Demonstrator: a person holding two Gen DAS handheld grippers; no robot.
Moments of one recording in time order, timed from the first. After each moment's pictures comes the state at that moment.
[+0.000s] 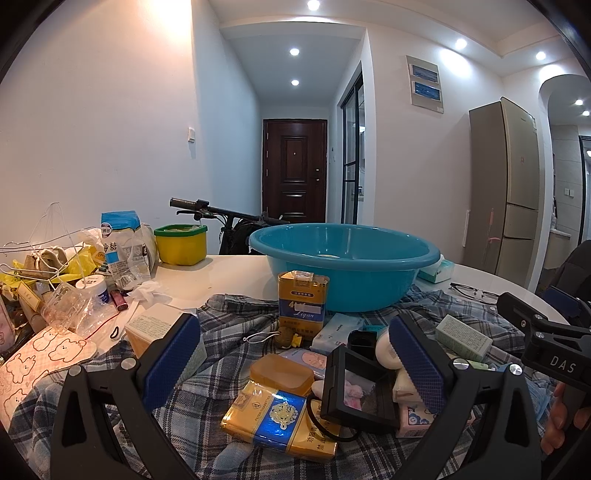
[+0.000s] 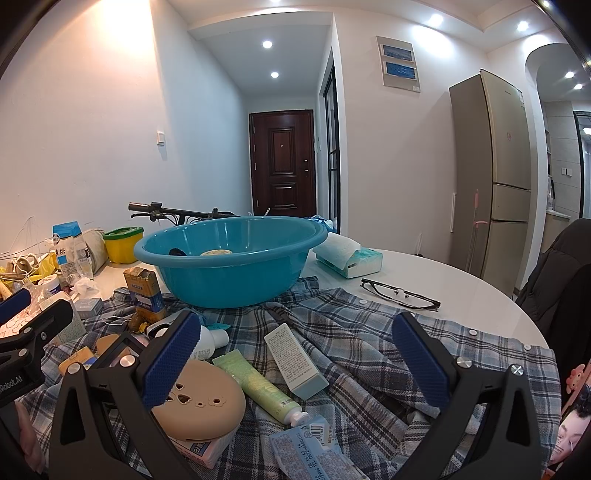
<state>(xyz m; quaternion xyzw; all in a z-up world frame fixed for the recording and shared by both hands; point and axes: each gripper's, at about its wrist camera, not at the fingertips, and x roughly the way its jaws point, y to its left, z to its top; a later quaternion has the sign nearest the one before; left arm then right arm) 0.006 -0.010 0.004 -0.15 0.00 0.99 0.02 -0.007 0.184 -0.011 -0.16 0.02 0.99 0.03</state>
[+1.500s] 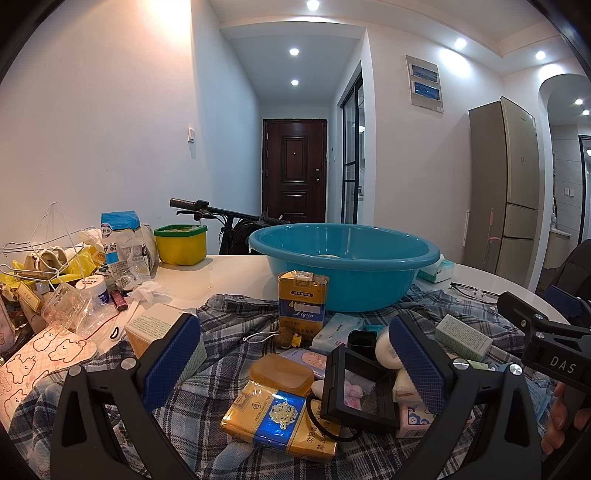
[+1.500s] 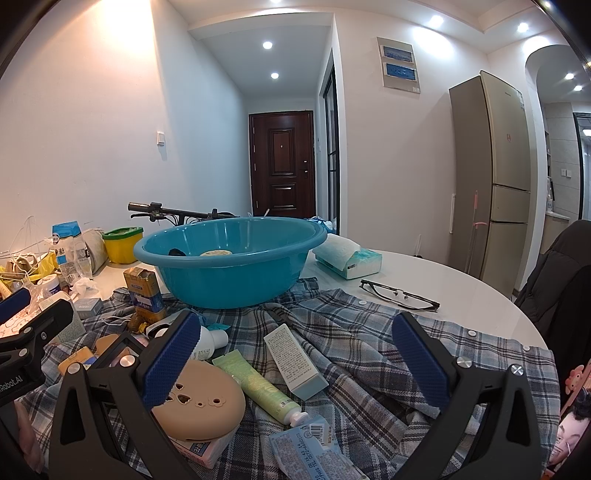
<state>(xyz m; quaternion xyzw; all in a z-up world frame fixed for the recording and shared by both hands) 0.006 -0.009 0.004 -0.15 0.00 0.99 0.02 -0.006 0.181 -0.010 -0.15 0.01 0.99 0.03</state>
